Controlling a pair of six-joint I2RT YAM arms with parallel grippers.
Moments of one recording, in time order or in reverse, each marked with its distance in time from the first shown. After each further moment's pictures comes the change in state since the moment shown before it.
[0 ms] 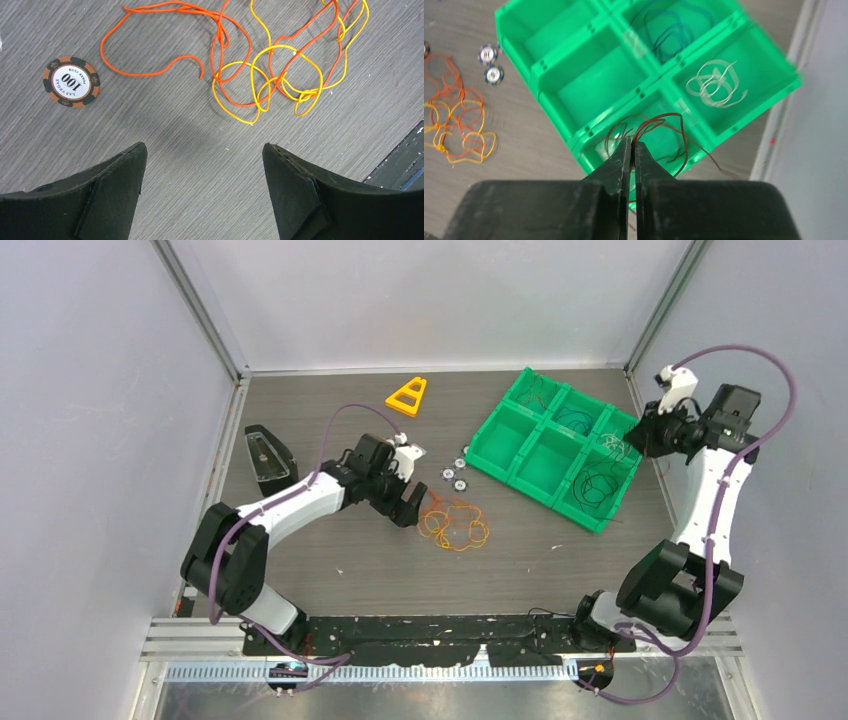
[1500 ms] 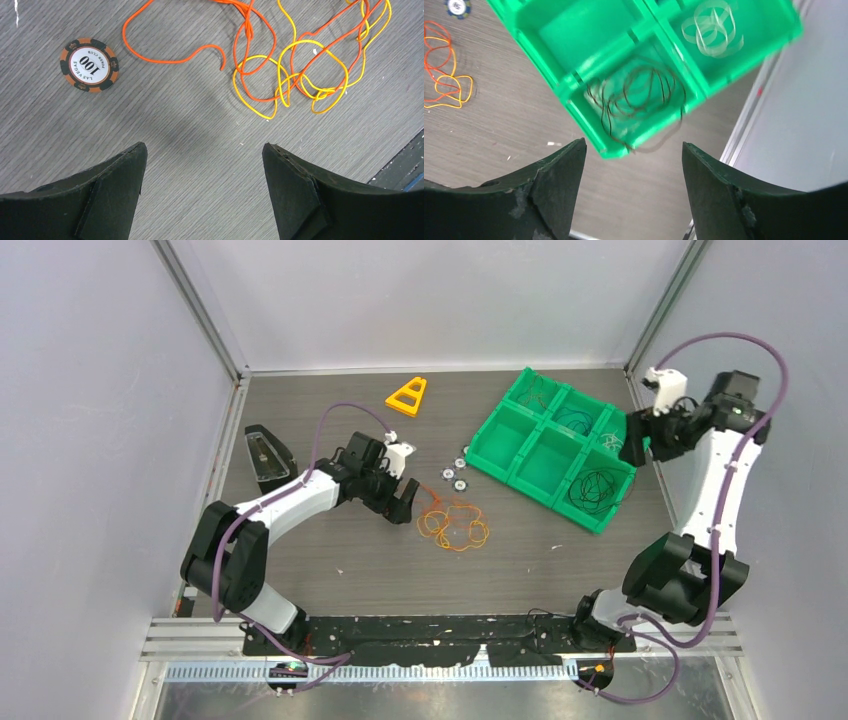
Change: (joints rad) left arm 0.062 0.008 -0.012 -0.008 0.014 -0.004; right arm 0.085 0.080 0.141 -0.314 0.198 -0.192
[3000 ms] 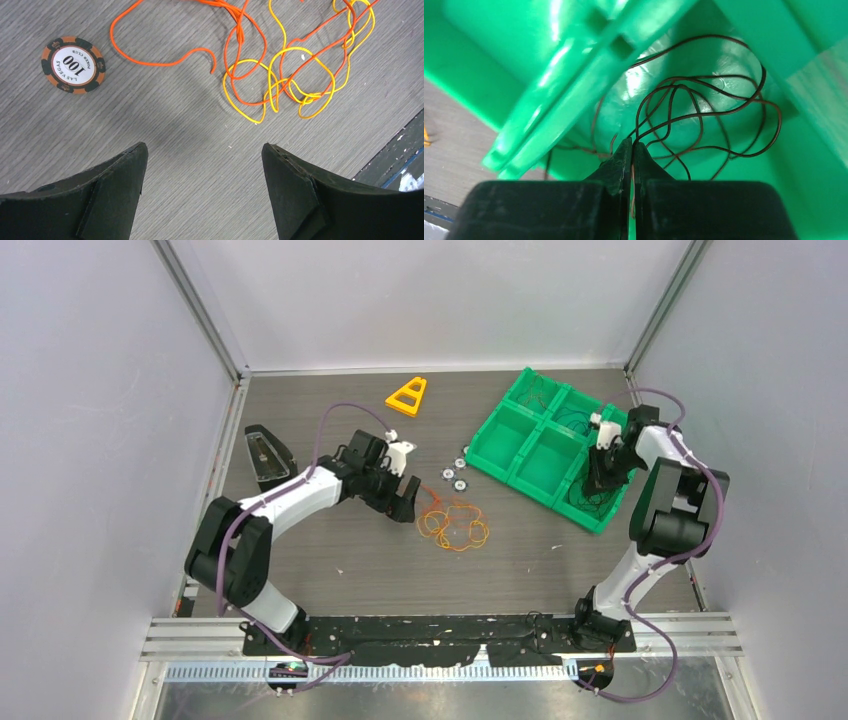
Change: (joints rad) left arm 0.002 0.023 0.021 -0.012 0.039 -0.058; right arm 0.140 0.330 -0.287 0.277 0.185 0.303
